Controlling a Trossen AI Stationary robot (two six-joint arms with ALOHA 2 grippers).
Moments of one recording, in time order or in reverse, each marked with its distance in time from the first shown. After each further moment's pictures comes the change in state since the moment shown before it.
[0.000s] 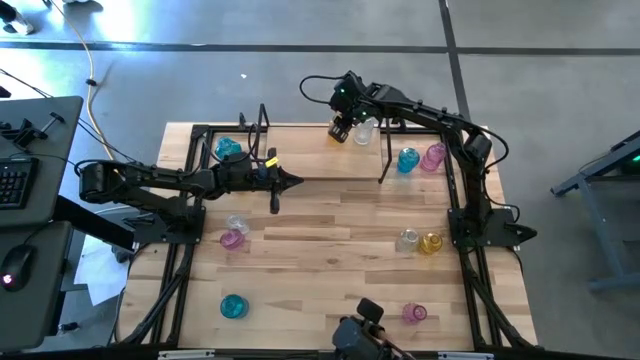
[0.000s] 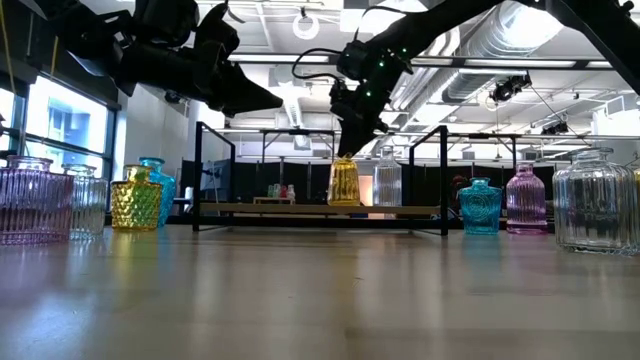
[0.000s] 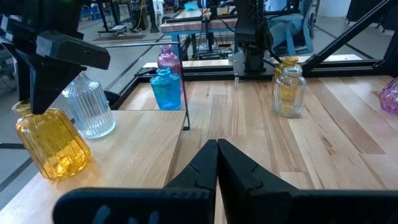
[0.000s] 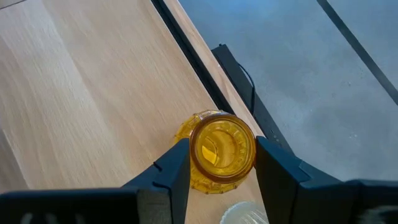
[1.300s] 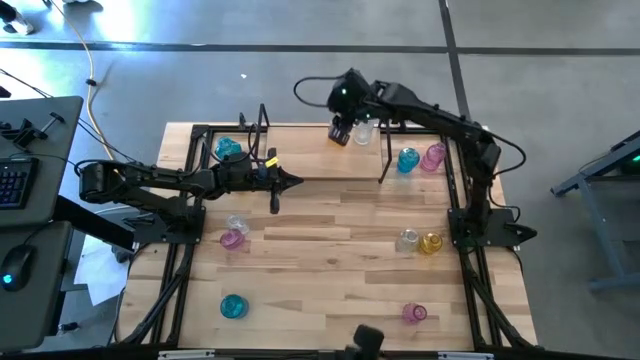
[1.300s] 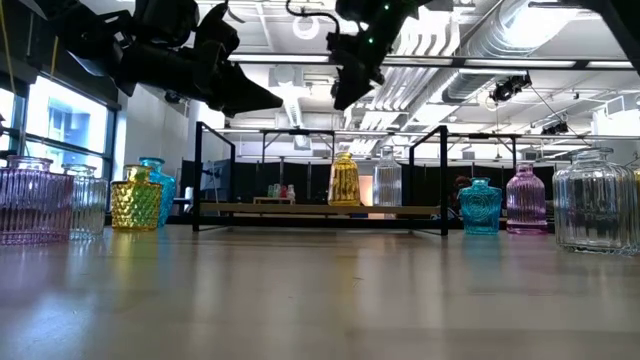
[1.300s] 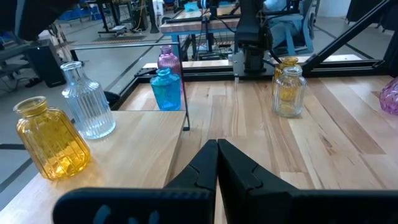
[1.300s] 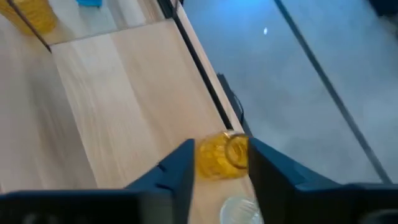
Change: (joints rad) left arm 0.000 0.000 0.000 0.001 0.003 0.000; right arm 0.141 -0.123 0.103 -0.128 0.115 -0.053
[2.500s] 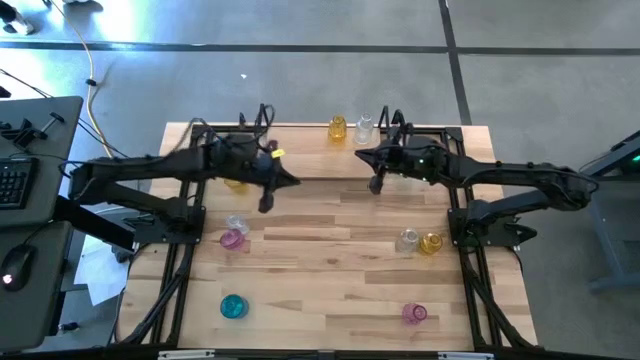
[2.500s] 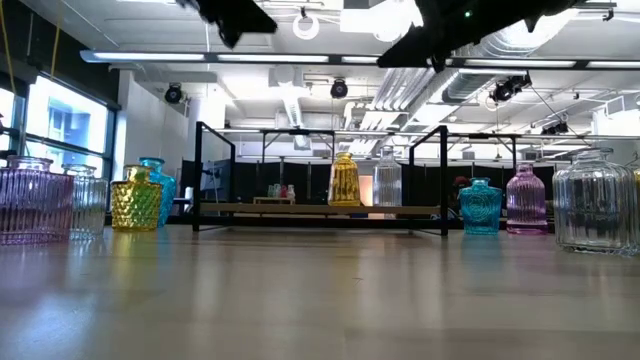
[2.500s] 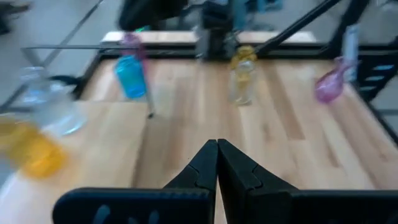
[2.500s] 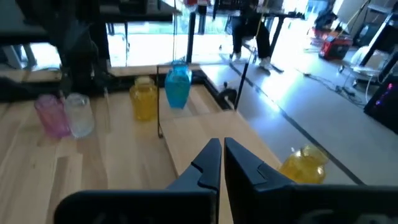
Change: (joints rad) left arm -0.098 -0.117 0.569 -0.967 -0.031 -0.027; right arm 0.236 -0.759 -1.104 0.948 0.006 0.092
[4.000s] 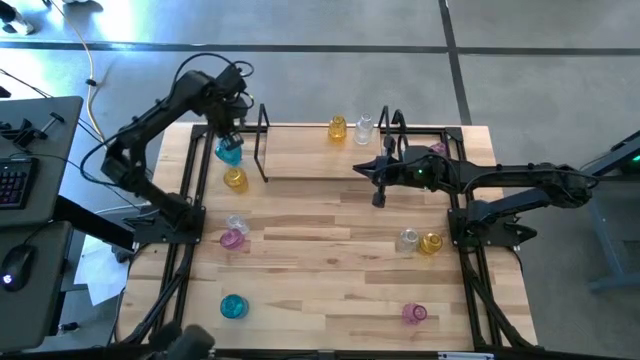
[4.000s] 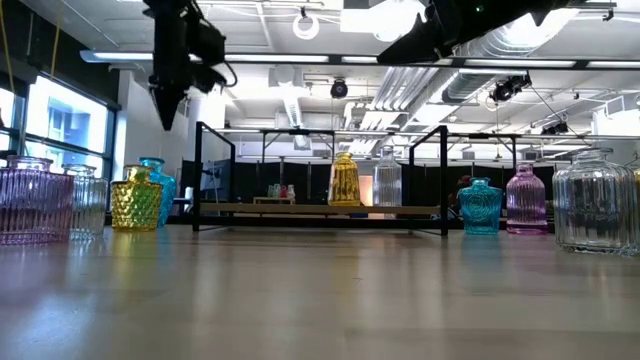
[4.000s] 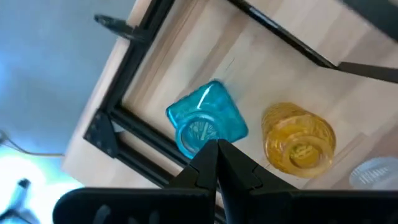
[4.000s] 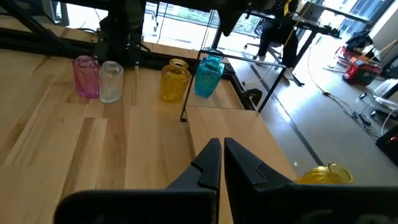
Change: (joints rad) left arm 0.759 0.387 0.436 -1.025 -0.249 0.252; right arm 0.095 0.004 0.000 -0.057 -0.015 -0.154
